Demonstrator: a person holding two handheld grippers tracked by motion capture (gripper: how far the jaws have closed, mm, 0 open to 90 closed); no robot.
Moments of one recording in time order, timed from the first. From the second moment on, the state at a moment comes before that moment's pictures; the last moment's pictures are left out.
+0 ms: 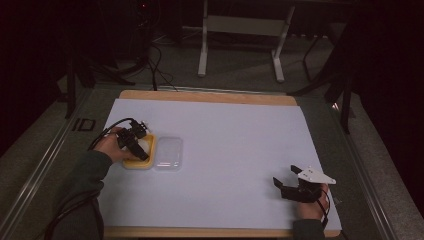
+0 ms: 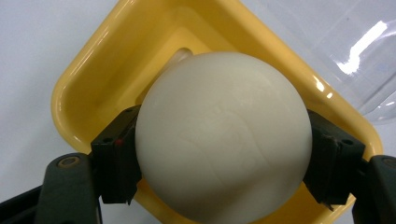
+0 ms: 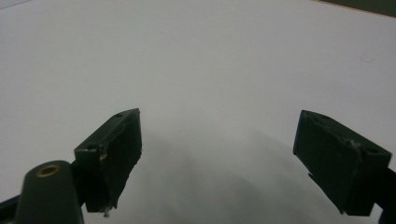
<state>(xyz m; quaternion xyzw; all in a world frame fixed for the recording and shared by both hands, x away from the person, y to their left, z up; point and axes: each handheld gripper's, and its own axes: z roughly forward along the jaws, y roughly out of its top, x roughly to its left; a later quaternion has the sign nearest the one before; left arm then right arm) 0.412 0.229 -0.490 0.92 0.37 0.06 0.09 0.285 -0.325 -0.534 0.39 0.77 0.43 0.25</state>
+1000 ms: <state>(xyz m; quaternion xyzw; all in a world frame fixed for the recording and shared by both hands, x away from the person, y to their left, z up) 0.408 0.234 -0.490 0.92 0.36 0.06 0.11 0.285 -0.325 -0.534 0.39 0.77 0.43 0.25</state>
